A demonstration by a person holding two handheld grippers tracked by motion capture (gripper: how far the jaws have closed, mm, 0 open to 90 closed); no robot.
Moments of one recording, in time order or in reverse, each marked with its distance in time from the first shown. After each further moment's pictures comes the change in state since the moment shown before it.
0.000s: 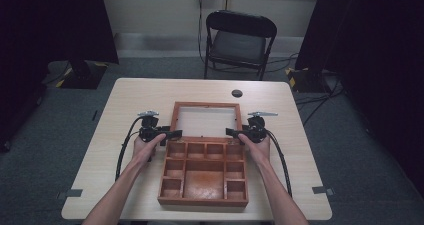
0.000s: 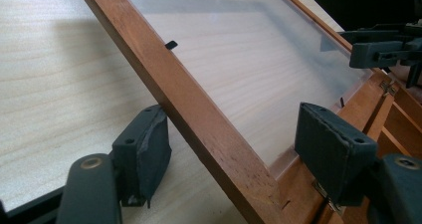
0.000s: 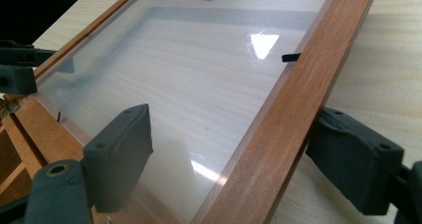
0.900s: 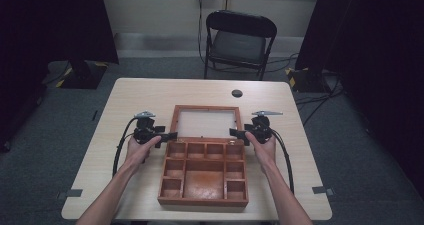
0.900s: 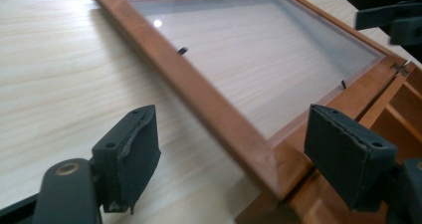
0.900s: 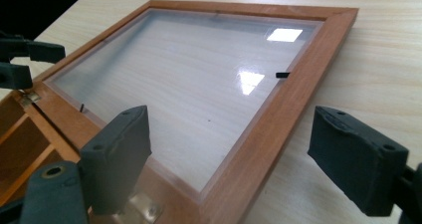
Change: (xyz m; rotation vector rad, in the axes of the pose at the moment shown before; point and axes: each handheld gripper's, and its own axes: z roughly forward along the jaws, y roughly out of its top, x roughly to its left) left arm -0.006 -0.003 -0.025 0.017 0.088 0.075; right arm 0.006 0.005 -0.025 0.000 -0.017 -0.042
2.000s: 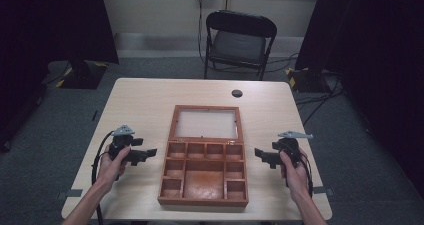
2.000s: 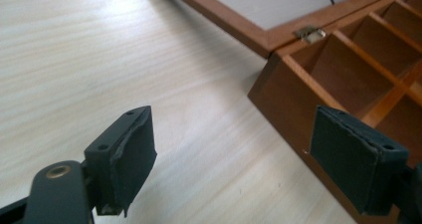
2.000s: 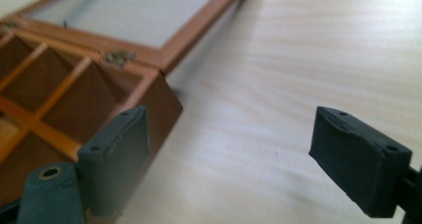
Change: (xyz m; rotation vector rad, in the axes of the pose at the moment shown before) left arm -0.010 -0.042 -0.073 0.055 0.100 0.118; right arm 0.003 -0.056 -0.095 0.027 -0.188 -0.028
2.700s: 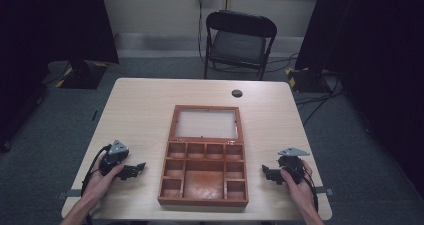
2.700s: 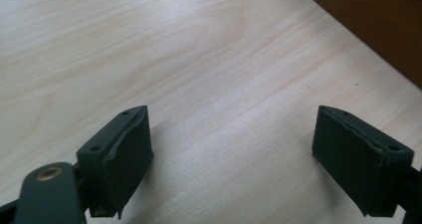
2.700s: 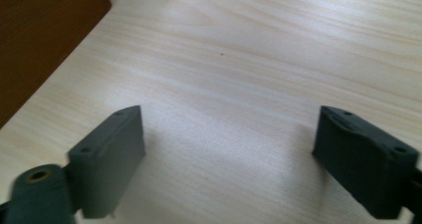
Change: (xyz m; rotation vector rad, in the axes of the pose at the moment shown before) left arm 0.000 -0.048 -0.008 0.082 0.217 0.093; right arm -0.009 -0.050 0.004 0.087 -0.194 -0.123
